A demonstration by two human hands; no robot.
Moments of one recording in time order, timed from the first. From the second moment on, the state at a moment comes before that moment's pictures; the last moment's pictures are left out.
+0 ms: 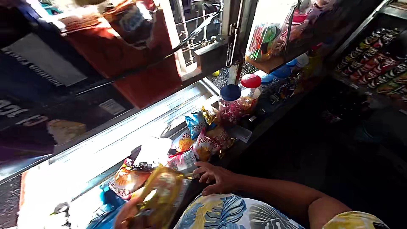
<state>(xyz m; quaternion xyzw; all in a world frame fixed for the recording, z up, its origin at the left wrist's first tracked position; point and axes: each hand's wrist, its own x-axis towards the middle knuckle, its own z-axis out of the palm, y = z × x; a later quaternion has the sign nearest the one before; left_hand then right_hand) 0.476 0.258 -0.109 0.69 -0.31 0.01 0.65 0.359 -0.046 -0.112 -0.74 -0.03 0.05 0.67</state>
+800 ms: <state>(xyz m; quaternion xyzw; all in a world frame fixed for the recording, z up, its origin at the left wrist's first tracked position) 0.377 -0.063 -0.076 0.79 -0.52 -0.05 0.31 0.268 -0.272 -0.082 -0.93 -0.10 -0.06 0.36</state>
